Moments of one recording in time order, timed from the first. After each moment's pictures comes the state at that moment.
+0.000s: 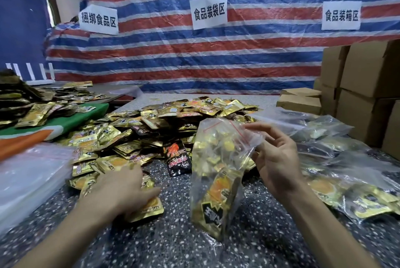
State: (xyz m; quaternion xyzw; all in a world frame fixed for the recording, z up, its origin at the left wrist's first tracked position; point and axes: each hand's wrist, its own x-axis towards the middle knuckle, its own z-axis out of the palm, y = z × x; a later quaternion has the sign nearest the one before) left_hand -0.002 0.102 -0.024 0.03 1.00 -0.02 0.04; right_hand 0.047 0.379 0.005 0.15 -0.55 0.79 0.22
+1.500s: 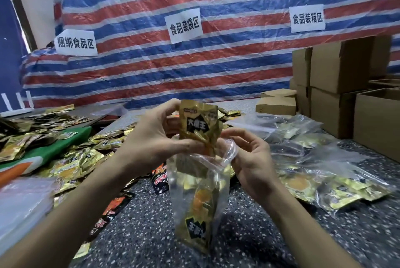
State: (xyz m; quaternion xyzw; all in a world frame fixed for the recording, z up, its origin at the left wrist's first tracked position) left_hand 0.032 0.188 0.090 0.43 0.72 0.54 -0.05; right_hand 0.054 0.381 0.014 0.20 -0.53 0.80 0.20
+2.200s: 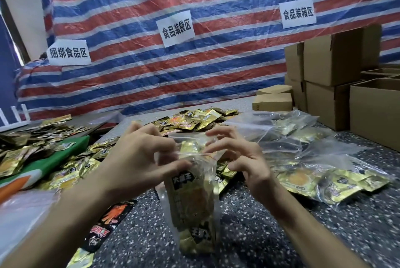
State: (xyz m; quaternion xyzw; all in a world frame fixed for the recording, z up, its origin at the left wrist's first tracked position) left_hand 0.032 0.160 0.081 0.43 0.85 0.17 -0.26; right_hand 0.053 0.390 0.003 0.29 -0.68 0.62 0.26
